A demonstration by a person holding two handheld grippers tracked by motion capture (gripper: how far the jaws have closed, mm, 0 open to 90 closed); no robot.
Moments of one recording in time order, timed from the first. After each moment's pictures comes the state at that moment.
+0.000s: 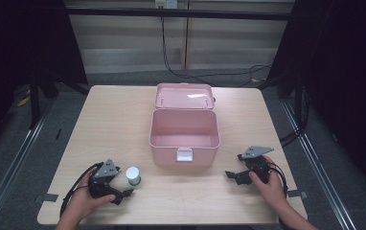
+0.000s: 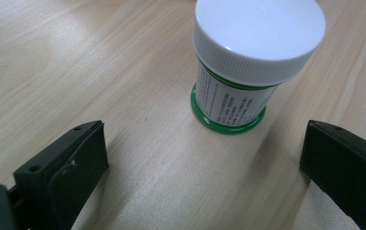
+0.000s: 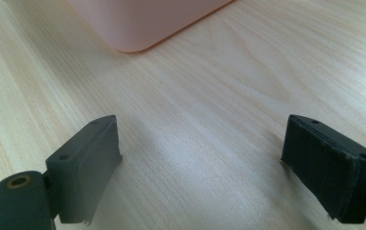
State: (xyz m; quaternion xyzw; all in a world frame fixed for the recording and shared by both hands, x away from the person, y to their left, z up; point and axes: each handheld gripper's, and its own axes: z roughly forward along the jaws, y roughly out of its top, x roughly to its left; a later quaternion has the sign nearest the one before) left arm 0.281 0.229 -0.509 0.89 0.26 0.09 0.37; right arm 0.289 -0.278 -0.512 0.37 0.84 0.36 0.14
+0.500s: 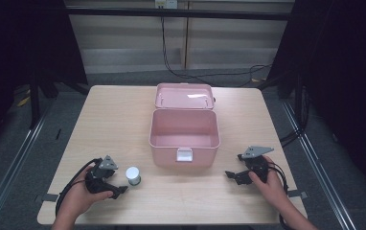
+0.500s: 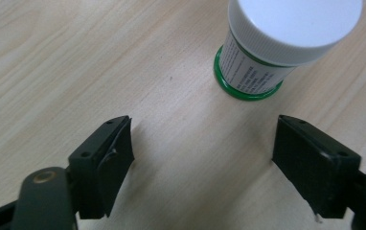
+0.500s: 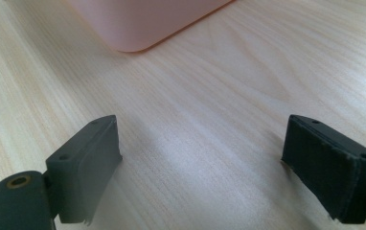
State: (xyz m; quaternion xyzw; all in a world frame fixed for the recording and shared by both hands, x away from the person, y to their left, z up) left arm 0.286 0.225 -0.478 0.91 0.32 0.07 0.25; right arm 0.289 -0.278 -0.512 0.37 0.84 0.36 0.14
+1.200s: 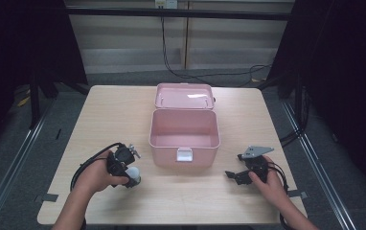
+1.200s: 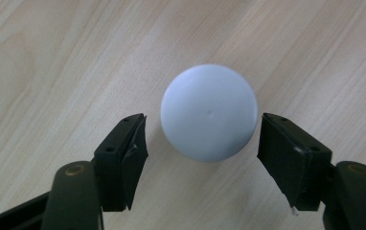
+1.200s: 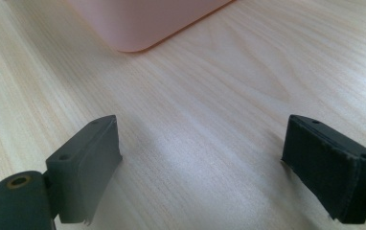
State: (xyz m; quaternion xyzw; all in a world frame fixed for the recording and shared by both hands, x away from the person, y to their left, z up) left arm 0.317 0.161 -0.436 0.96 0.27 0.00 0.12; right arm 0.289 -0.278 -0.512 0.37 0.85 0.36 0.14
